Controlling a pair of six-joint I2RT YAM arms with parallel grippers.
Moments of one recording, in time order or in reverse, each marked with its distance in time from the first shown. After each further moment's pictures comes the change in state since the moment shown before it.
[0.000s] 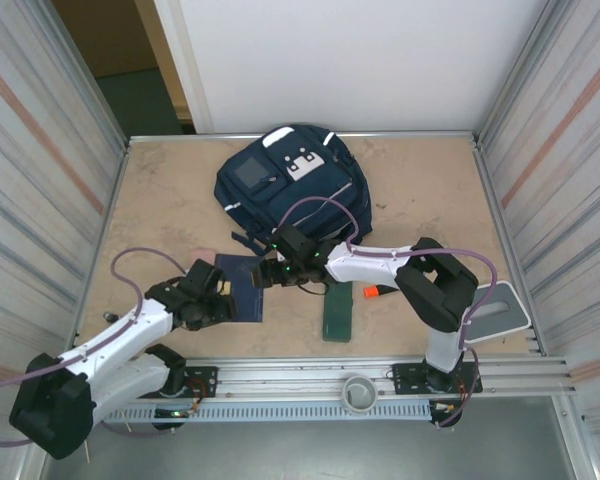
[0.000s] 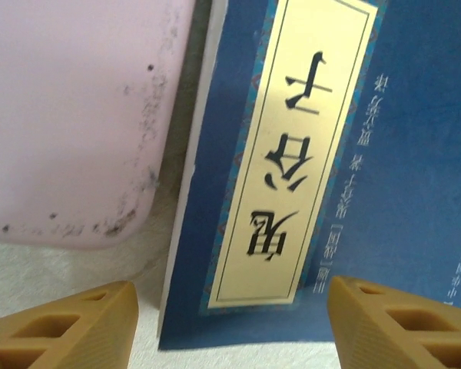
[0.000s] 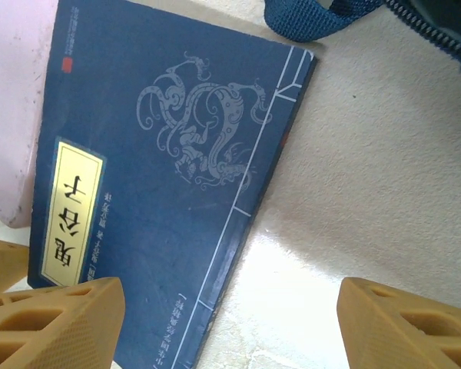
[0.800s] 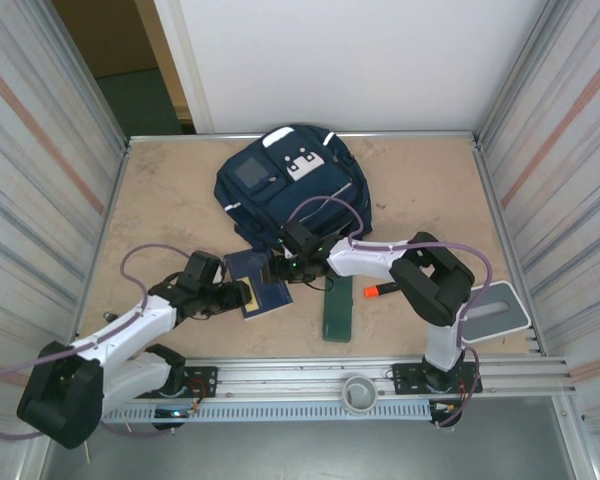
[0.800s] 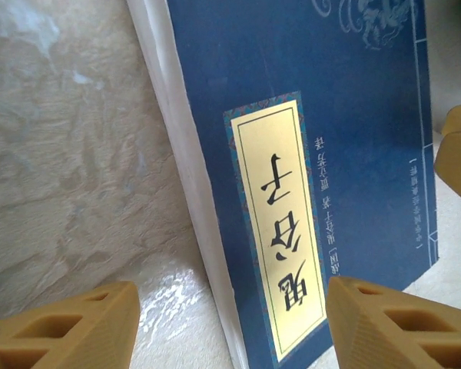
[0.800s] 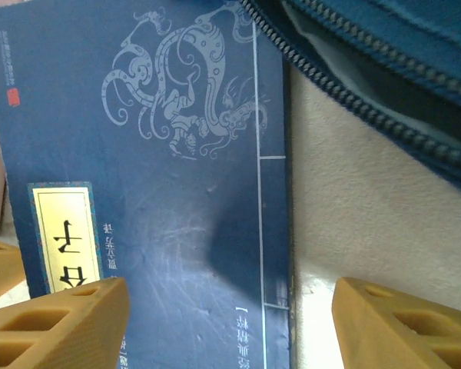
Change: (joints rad) left arm 0.064 0.080 -0.039 0.325 0.214 0.050; right arm -0.052 0.046 -0.003 -0.021 -0.021 -0.011
